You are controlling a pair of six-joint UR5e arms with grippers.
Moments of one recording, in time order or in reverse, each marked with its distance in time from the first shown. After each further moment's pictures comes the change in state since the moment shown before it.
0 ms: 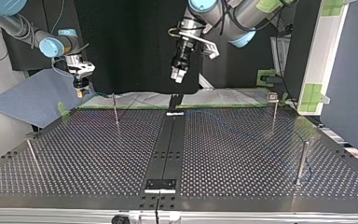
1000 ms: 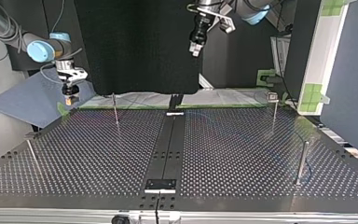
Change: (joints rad) left arm -0.003 -0.002 -0.256 0.032 -0.008 -0.004; right arm 0.012 -0.133 -0.013 0.102 0.082 -0.035
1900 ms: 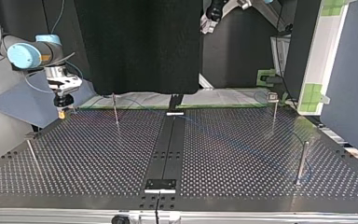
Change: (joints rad) left arm -0.006 0.000 -0.217 0.008 0.005 -0.001; right arm 0.068 -0.230 -0.036 0.219 0.015 0.006
